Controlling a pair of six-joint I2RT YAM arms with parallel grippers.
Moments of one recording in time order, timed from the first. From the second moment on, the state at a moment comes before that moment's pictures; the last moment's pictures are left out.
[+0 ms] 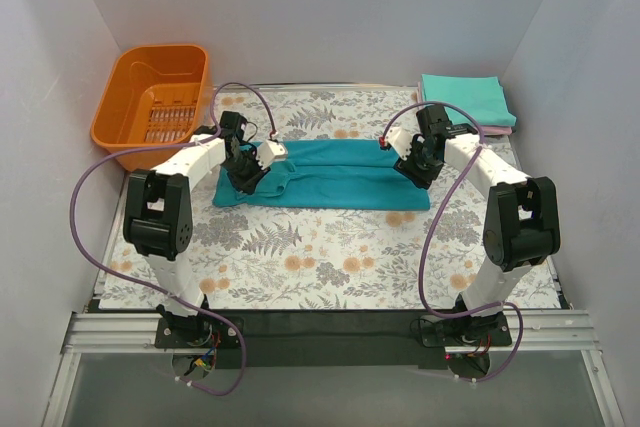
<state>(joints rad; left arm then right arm) -0.21 1.85 1.33 -0.79 0.32 0.84 0.24 1.73 1.29 -0.75 -0.12 -0.82</state>
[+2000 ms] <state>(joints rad) -0.01 1.75 1.21 -0.78 0.53 1.30 0.24 1.74 1.29 -0.77 -0.13 -0.82</state>
